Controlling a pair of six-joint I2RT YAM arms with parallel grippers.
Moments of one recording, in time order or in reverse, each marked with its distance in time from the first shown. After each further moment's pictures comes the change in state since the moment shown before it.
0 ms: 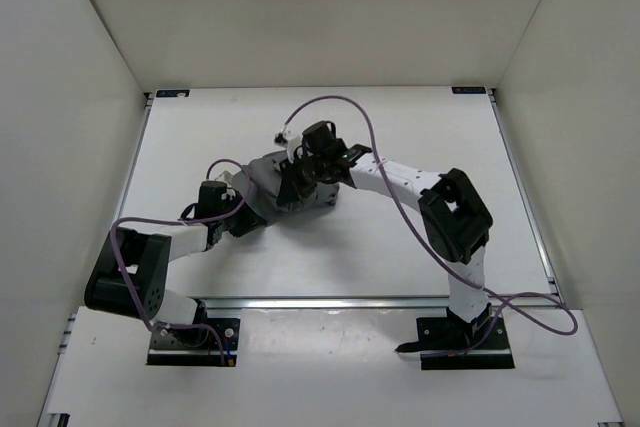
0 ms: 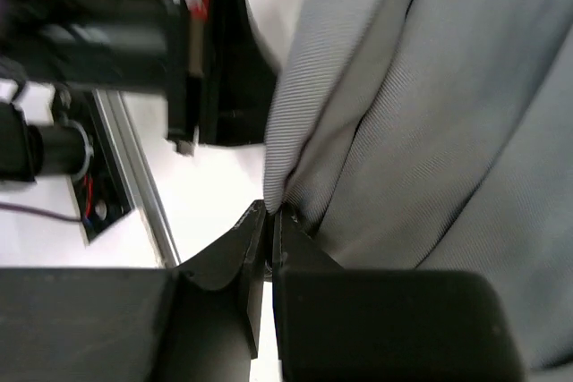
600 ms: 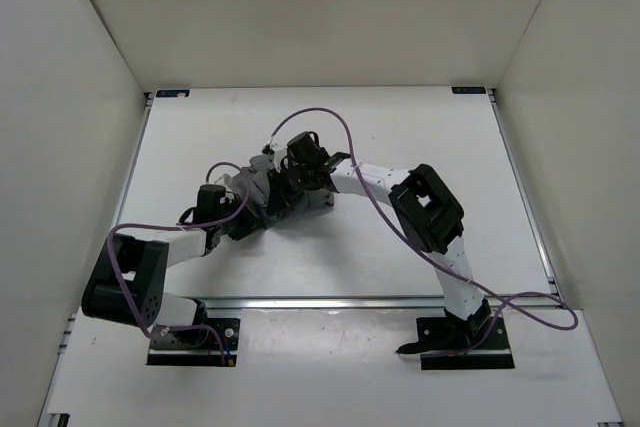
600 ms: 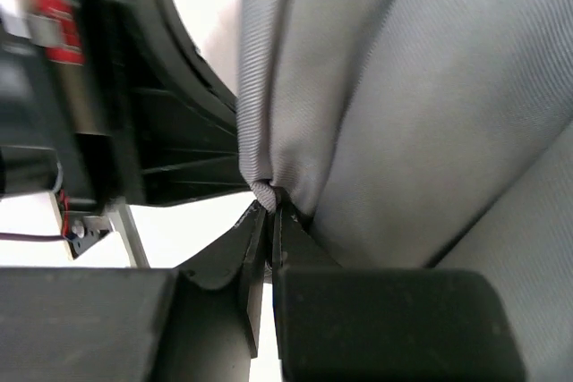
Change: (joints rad) left arm -0.003 -0.043 -0.039 0.001 0.011 0.017; right arm 0.060 0.222 0.080 0.059 -0.030 0.047
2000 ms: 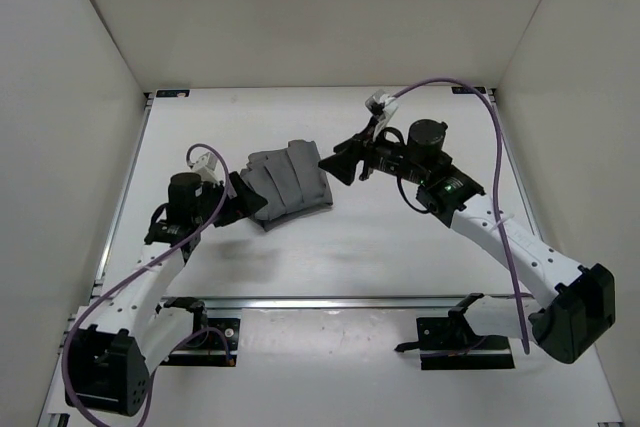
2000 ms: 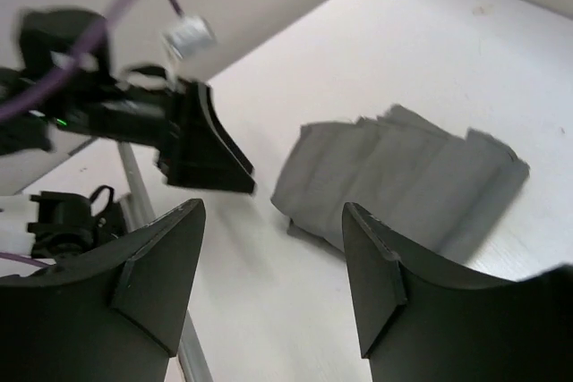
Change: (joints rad) left arm 0.053 -0.454 0.110 -0.370 0.064 0.121; right arm -0.163 -0.970 -0.538 0.306 0.189 0.035
